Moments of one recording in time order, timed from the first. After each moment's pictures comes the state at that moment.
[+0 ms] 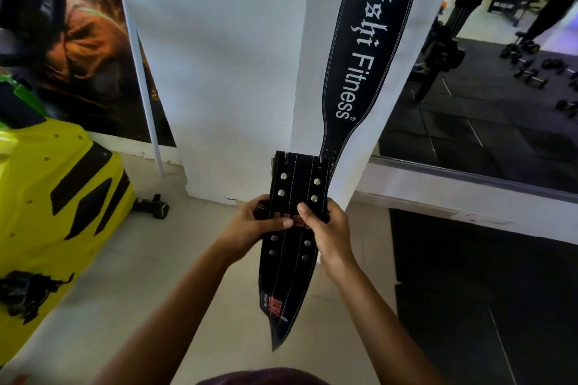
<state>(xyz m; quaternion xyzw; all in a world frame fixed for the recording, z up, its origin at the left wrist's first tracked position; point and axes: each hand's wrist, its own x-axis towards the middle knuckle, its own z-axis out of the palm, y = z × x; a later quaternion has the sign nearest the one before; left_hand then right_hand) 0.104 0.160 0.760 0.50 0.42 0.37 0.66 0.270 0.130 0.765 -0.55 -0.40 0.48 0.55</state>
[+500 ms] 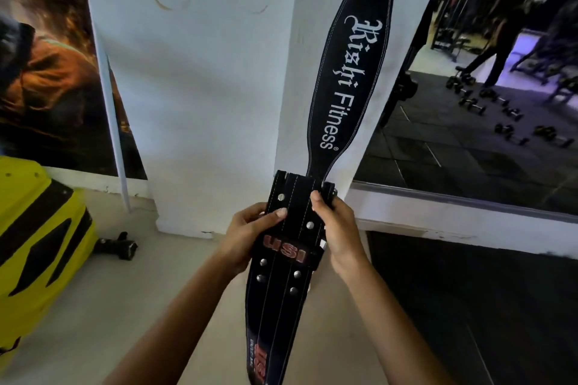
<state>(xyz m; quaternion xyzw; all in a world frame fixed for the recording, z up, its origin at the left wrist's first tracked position) 0.109 0.184 0.809 0.45 0.38 0.44 0.68 0.274 0.158 0.830 -0.55 -0.42 0.46 0.56</state>
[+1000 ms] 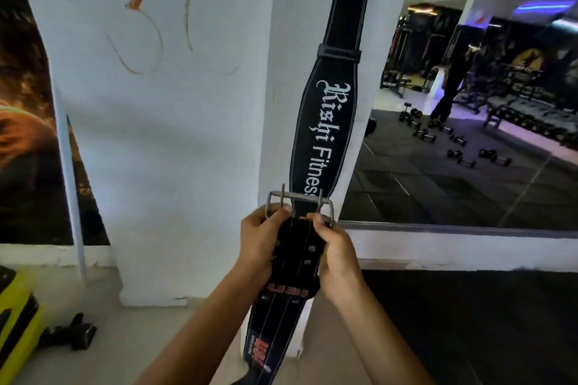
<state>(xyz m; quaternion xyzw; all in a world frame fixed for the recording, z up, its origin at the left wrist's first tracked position) 0.154 0.246 0.888 0.43 0.39 0.52 0.63 0.266 0.202 0.880 -0.51 -0.26 0.50 0.65</state>
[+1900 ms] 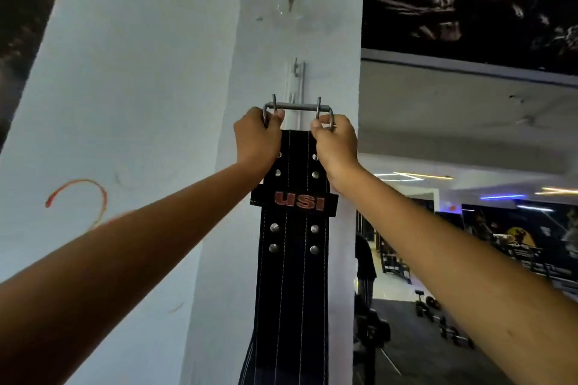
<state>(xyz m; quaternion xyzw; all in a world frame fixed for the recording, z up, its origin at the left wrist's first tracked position) 0.292 0.466 1.346 0.60 0.25 0.76 0.04 0.405 0.428 1.346 -0.37 -0.56 -0.01 0.74</state>
